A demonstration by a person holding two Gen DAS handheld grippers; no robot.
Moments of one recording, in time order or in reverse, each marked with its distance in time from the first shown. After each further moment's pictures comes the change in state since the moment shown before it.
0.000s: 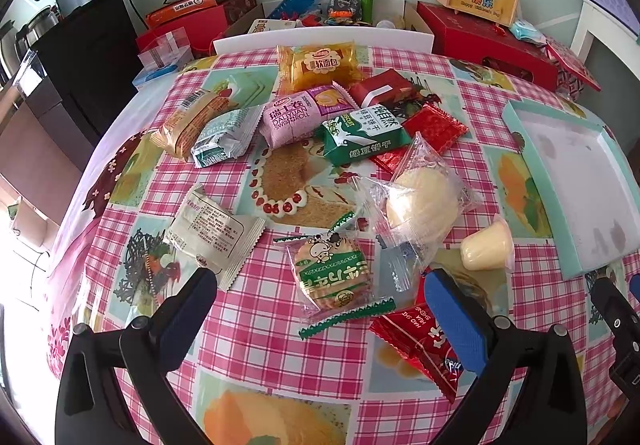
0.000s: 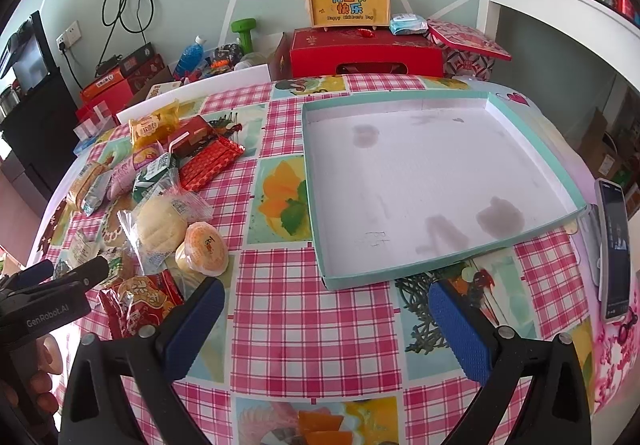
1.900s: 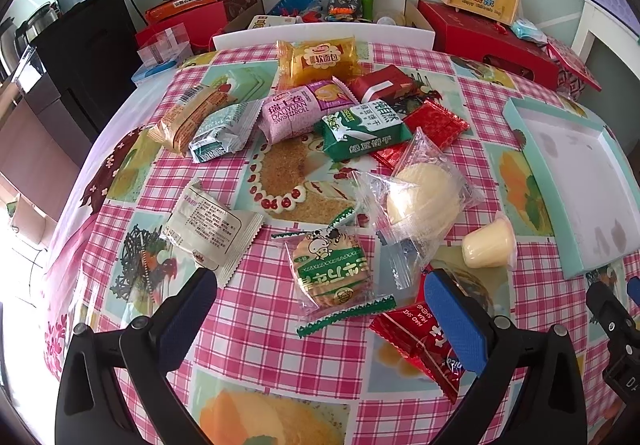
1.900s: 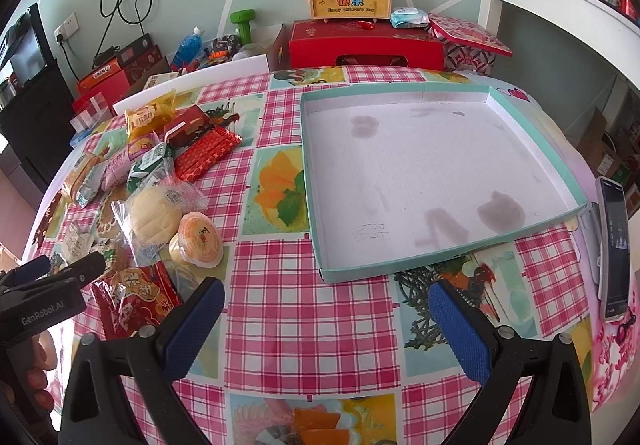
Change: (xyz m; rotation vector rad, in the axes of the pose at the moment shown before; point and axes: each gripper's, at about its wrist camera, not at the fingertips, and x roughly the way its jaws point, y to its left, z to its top) left arm 0.003 -0.001 -0.001 -0.008 0.006 0.000; right arm 0.005 0.002 -0.002 -0.003 0.026 -0.011
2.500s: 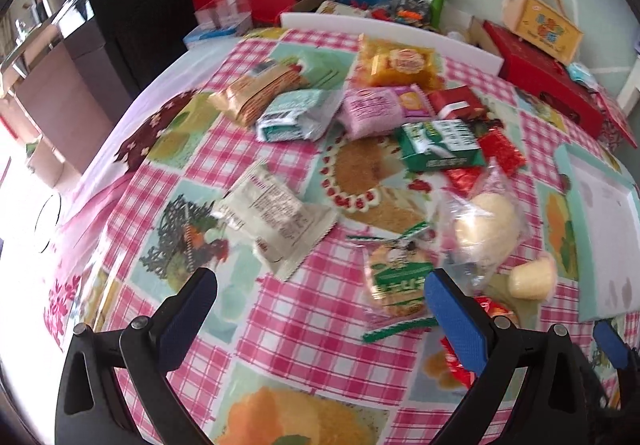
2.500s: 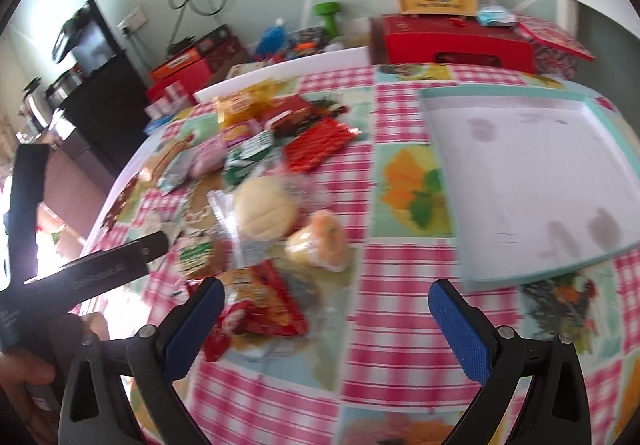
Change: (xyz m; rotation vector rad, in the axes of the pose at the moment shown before) left arm 0.008 0.050 0.003 -0.197 0.052 0.074; right arm 0.010 0.060 0.003 -0.083 0.026 0.310
